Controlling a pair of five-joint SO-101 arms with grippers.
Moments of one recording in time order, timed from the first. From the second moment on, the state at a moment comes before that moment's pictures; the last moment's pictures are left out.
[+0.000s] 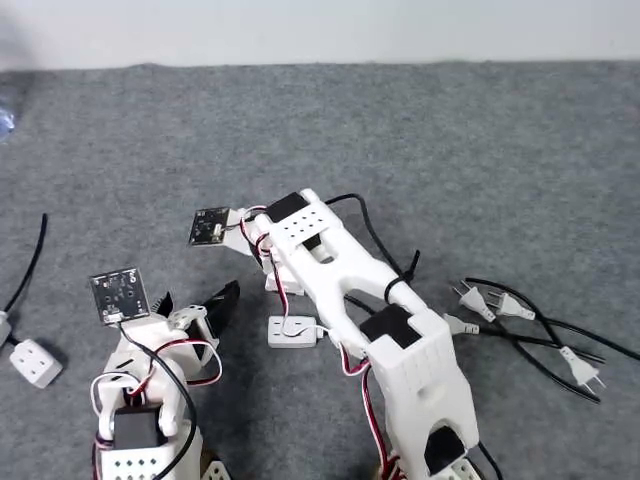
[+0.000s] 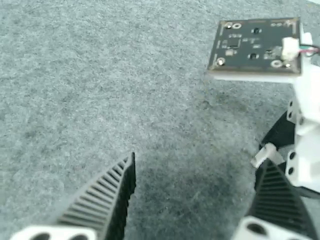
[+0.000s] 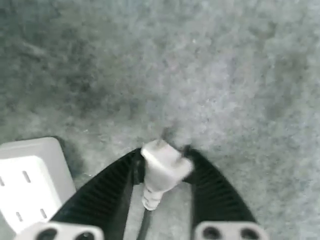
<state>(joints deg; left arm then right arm) -9.4 -103.0 96.6 58.3 16.5 -36.4 33.8 -9.9 69.4 47.3</state>
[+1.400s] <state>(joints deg) -9.4 -103.0 96.6 58.3 16.5 -27.1 32.4 -16.3 86.8 62.3</state>
